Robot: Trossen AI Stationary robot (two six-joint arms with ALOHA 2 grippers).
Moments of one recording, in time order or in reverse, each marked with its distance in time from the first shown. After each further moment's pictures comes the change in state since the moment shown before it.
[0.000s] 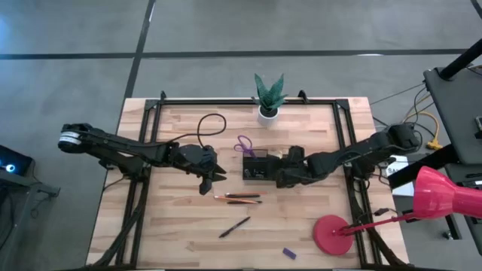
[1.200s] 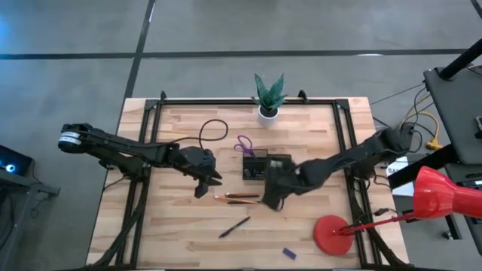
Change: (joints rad) left arm 0.000 0.000 -0.020 -0.060 0.091 0.047; right arm 0.080 0.128 0.270 -0.091 -0.211 -1.096
